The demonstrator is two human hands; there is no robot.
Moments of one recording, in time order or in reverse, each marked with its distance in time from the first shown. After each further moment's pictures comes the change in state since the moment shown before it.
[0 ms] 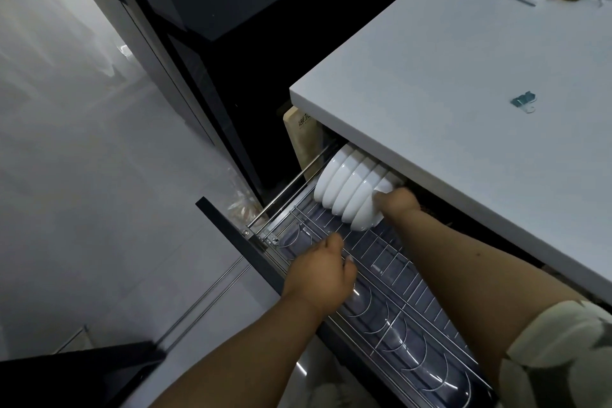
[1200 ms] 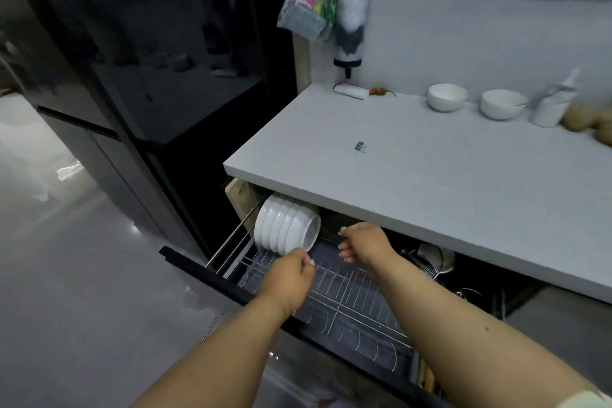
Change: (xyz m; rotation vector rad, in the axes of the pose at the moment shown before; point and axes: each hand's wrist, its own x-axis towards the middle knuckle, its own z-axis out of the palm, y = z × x) left_hand -0.090 0.099 -0.036 -0.245 -0.062 0.052; right_hand -0.227 0.070 -0.129 0.619 -0.052 -0.099
